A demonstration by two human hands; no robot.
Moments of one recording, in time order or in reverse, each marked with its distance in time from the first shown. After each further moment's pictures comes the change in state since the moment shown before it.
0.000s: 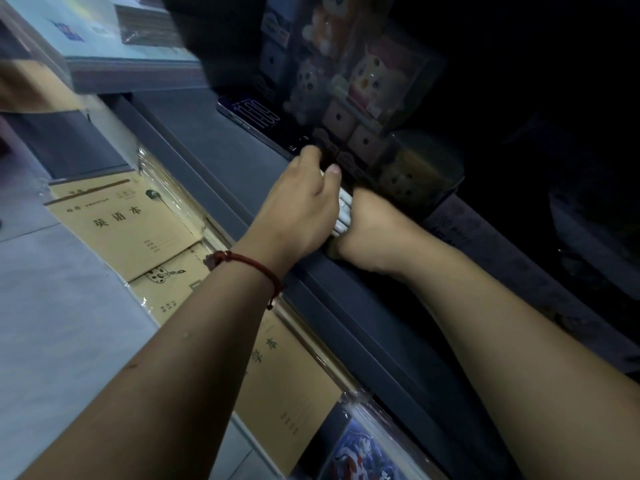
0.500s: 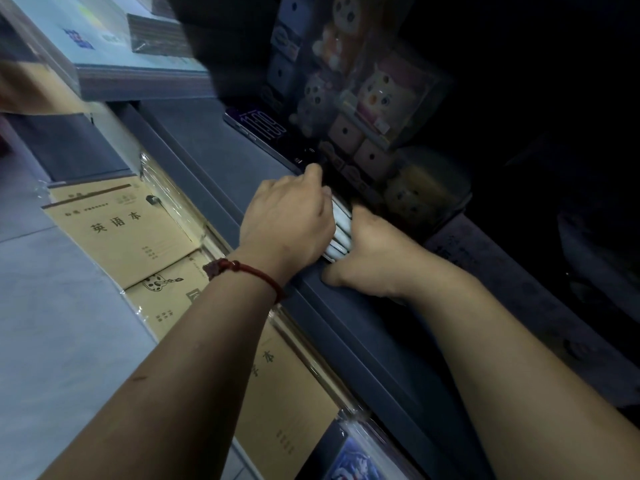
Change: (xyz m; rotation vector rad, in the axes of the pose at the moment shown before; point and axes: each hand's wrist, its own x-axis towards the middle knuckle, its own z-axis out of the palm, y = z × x) left_hand 0.005 -0.013 -0.010 0.475 0.031 0.095; right_hand -0.001 -0.004 0.003 -0.028 -0.052 0.058
